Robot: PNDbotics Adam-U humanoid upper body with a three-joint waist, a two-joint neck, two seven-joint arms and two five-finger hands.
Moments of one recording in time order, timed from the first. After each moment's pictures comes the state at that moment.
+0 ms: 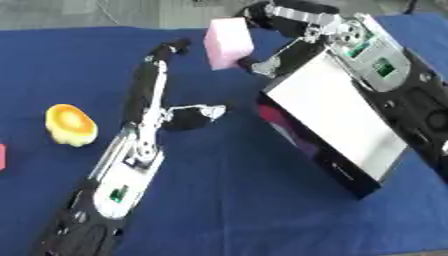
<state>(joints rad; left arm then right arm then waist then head) -0.69 0.01 -0.46 -1.45 -0.59 0.25 0.23 -0.84 -0.59 0.35 -1.46 -0.01 -0.12 0.47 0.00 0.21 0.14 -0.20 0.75</state>
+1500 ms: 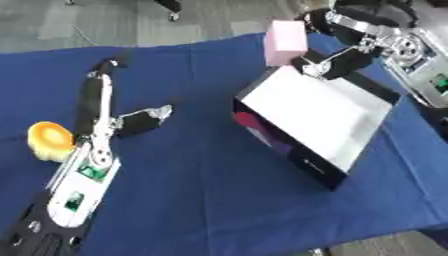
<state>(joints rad) -0.58 0.17 -0.41 -1.48 -0.51 0.31 0.32 -0.63 -0.73 0.26 -1.51 0.05 -0.07 0.35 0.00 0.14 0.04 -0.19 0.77</state>
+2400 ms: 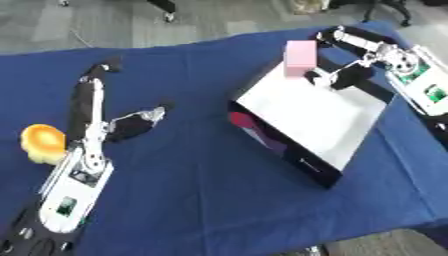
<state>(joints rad) -0.57 0.17 -0.41 -1.48 -0.49 0.31 0.33 -0.61 -0.73 0.24 -1.37 0.24 -0.10 0.34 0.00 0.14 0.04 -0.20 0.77</state>
